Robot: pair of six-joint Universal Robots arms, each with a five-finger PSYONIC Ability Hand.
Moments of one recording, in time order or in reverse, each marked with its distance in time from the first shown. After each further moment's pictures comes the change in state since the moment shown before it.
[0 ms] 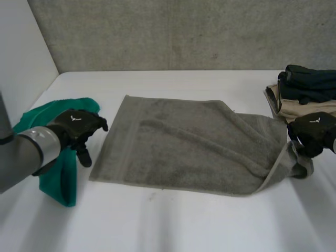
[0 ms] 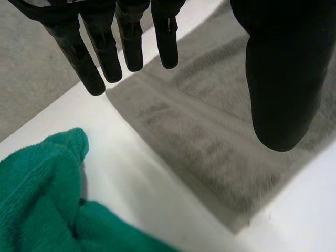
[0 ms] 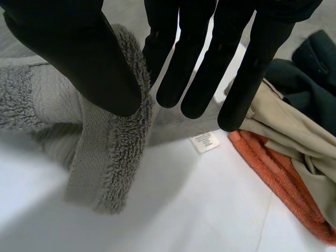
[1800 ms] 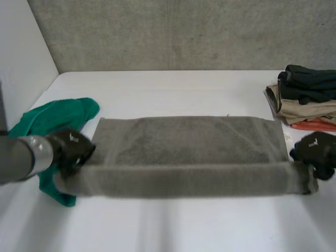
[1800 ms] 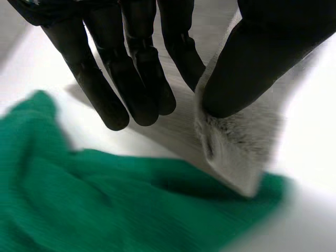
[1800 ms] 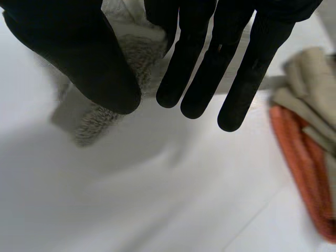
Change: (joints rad) left arm 0.052 -0.091 0.091 -0.209 -0.013 0.377; right arm -0.043 0.038 0.019 0.138 -0.001 -0.426; left_hand 0.764 0.846 0.840 0.853 0.833; right_hand -0.001 0.000 0.004 0.000 0.014
